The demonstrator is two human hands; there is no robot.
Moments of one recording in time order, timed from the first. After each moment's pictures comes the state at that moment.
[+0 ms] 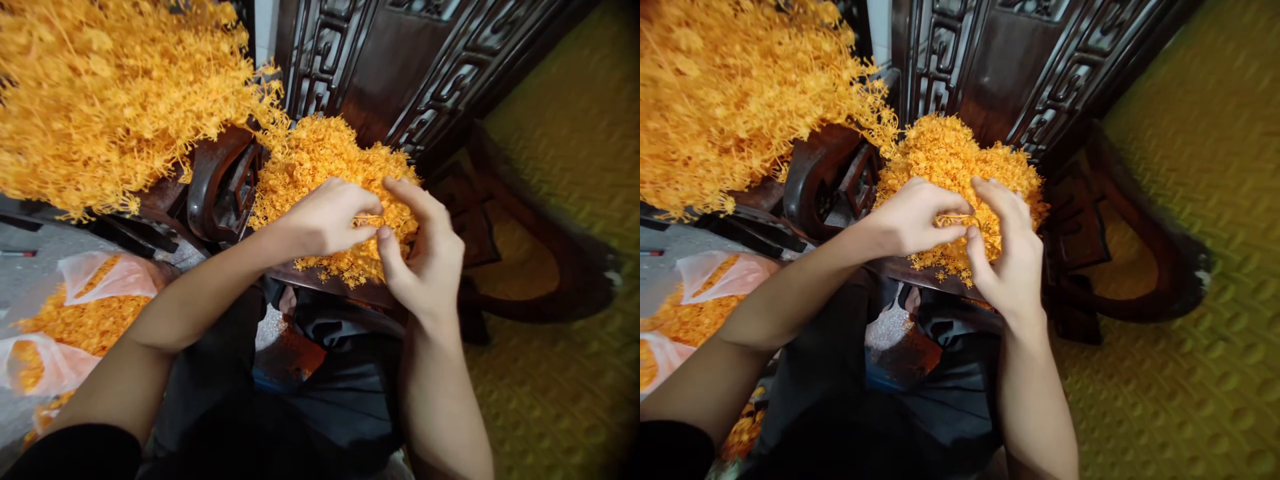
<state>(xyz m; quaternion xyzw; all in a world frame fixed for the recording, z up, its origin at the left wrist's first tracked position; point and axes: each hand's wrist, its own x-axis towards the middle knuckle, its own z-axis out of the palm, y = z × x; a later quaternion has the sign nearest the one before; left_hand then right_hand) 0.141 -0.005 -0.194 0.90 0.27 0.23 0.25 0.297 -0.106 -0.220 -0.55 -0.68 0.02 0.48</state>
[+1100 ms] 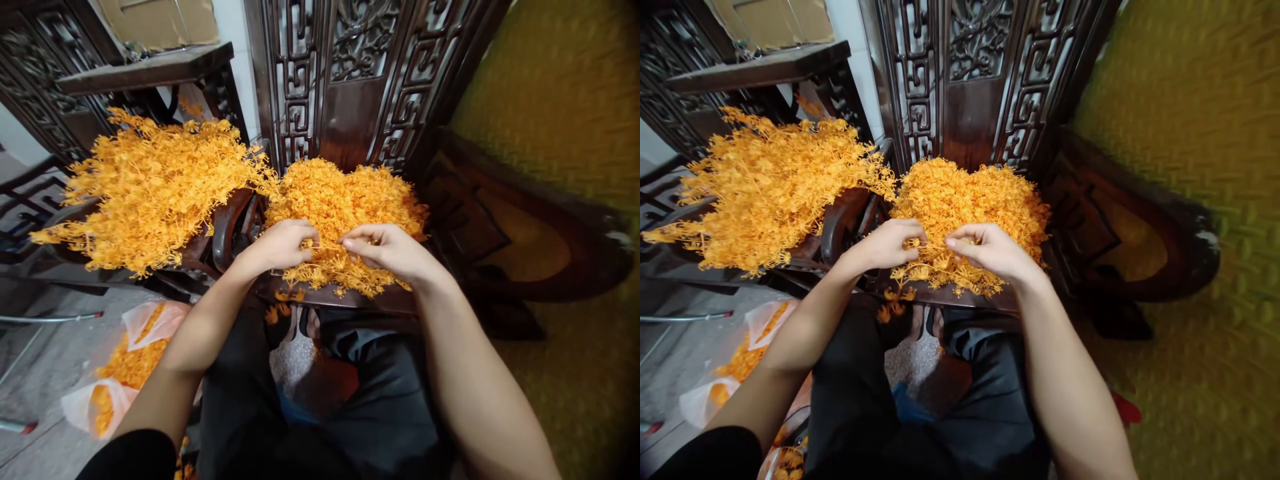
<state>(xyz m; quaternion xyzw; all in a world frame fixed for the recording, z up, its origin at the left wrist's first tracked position) 0.096 0.027 -0.209 0.96 0.22 0.08 0.15 0.324 -0.076 -0.229 -0.55 -0.58 0.45 0.40</state>
